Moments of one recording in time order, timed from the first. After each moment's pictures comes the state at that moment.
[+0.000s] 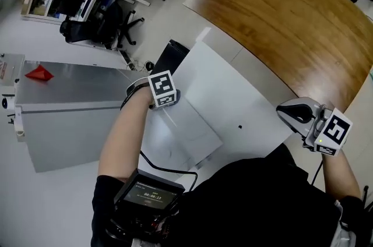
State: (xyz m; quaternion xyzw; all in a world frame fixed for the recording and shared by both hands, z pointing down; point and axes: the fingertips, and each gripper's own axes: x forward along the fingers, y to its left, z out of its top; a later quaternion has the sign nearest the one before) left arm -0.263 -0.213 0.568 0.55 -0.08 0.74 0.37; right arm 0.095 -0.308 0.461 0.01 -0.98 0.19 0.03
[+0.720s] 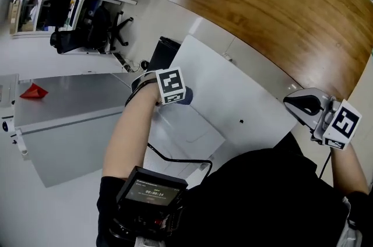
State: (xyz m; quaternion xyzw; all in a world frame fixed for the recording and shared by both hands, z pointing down) left arm -0.217 -0.229 0.580 0.55 0.02 0.76 0.34; right arm 0.119 -0.310 0.473 0.05 -0.97 0.21 0.05
